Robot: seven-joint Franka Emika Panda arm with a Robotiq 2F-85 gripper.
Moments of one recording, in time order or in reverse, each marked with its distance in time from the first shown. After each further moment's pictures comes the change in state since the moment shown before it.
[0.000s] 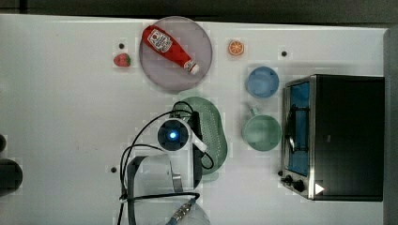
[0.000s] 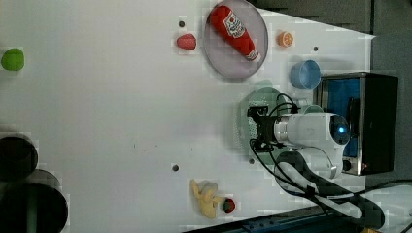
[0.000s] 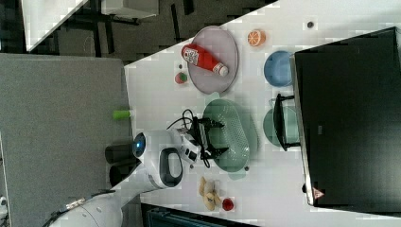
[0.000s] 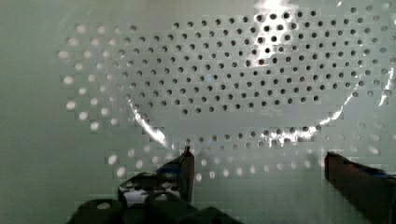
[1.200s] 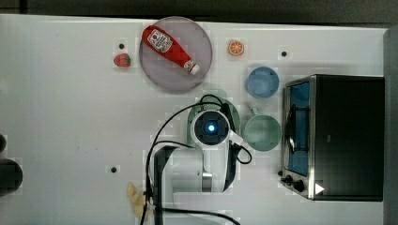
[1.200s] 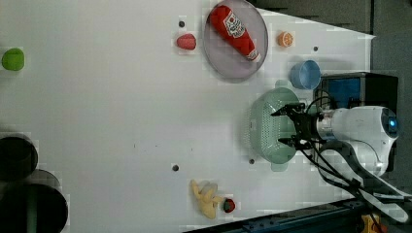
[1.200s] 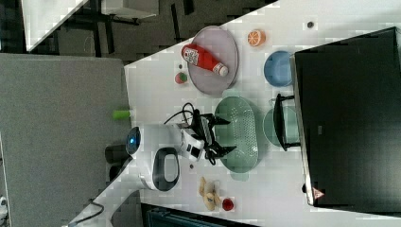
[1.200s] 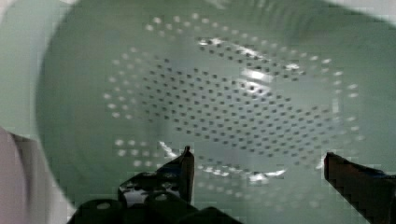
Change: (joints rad) arm -0.096 -0.167 -0.083 0.016 -0.010 -0.194 -0.264
